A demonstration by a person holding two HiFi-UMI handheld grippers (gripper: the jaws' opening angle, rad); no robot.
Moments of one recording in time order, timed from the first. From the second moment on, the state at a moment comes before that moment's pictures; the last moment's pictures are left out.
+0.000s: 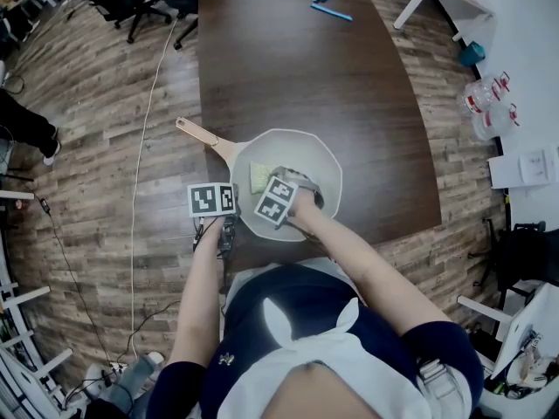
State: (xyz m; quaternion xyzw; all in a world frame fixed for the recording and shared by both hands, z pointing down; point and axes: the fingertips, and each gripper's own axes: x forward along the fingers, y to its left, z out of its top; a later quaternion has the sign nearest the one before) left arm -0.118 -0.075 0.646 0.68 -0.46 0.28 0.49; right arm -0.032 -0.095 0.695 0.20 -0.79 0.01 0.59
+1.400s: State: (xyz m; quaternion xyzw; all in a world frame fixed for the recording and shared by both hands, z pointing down) left arm -0.121 -0.075 0.645 0.68 -0.46 0.28 0.49; right arm 0.005 -0.073 0.695 0.18 -0.75 0.09 0.63
